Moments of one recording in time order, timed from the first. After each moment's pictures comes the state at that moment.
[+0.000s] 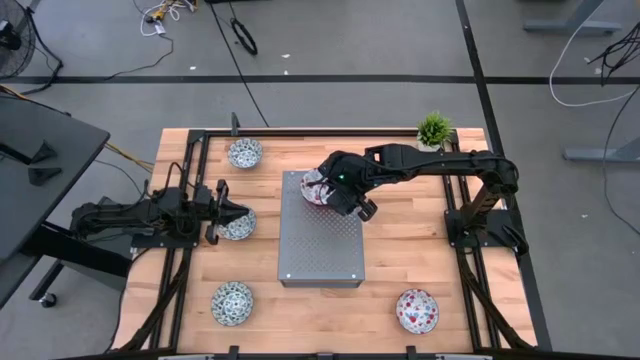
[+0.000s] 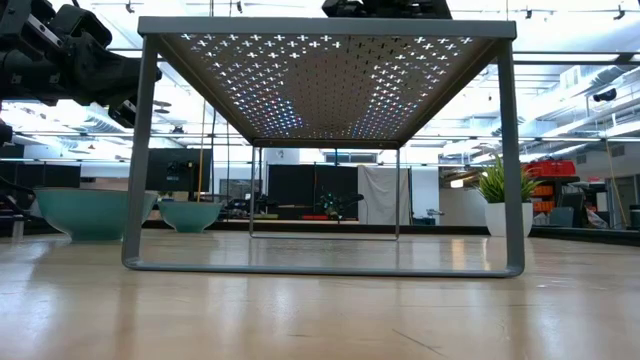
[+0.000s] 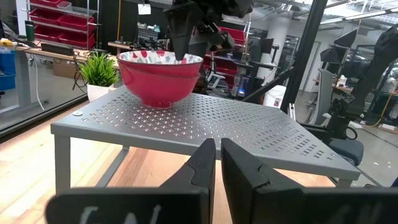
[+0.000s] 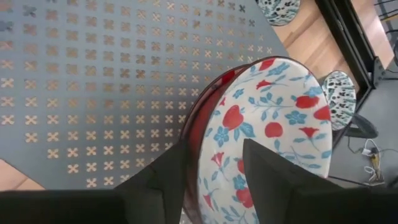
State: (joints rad) left arm 0.03 0.01 0.01 0.08 0.02 -0.20; right arm -0.04 1.75 1.73 -1.01 0.02 -0.92
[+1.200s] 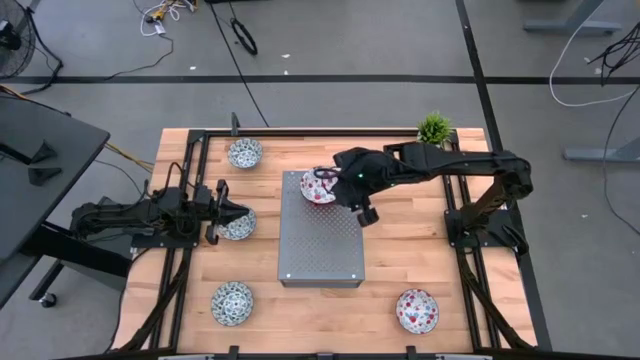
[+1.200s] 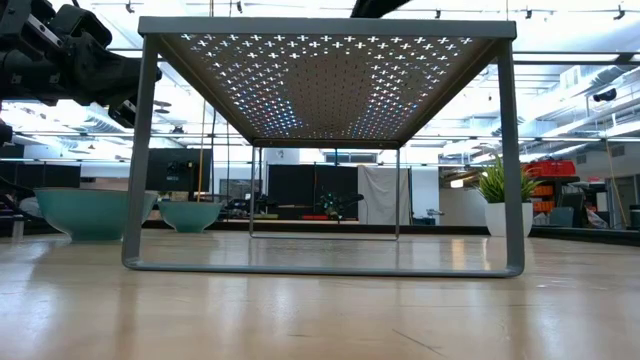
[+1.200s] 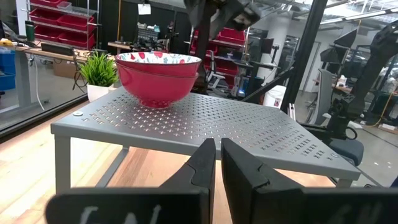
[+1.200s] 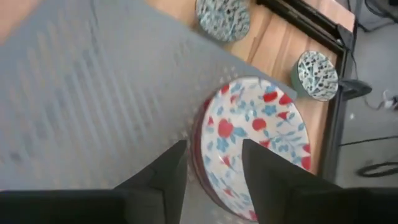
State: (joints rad) left arm 0.03 0.01 0.01 0.08 0.02 -0.20; right arm 0.02 1.64 1.73 -0.97 0.02 -0.47
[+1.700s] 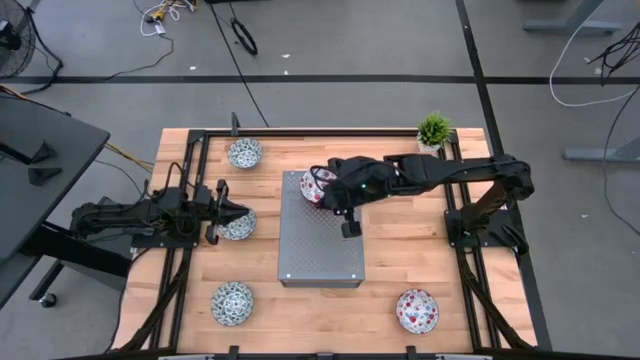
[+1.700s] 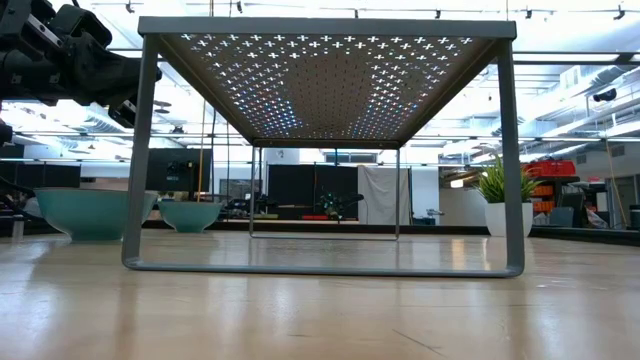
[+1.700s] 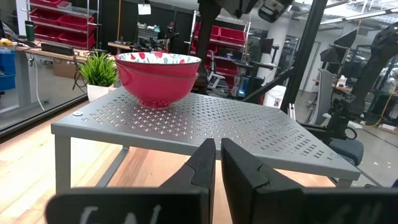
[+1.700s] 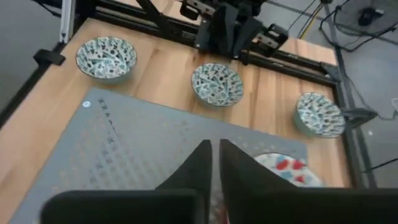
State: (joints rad) left arm 0.03 0.01 0.01 0.08 0.02 -0.20; right arm 0.08 1.64 1.68 -0.69 0.02 -0.22
